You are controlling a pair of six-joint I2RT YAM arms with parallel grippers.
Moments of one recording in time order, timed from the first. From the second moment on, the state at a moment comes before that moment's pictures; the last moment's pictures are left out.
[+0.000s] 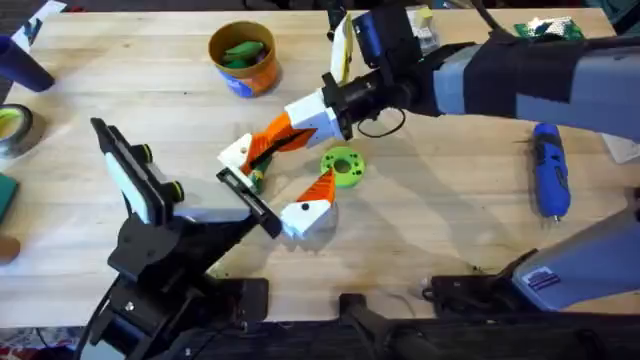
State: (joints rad) left arm -0.49 0.00 0.01 -0.06 0.31 -0.17; right arm 0.55 1.79 1.08 -0.09 -1.26 0.71
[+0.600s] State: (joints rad) left arm -0.49 0.00 0.01 -0.06 0.31 -0.17; right arm 0.56 1.79 1.08 -0.09 -1.25 0.73
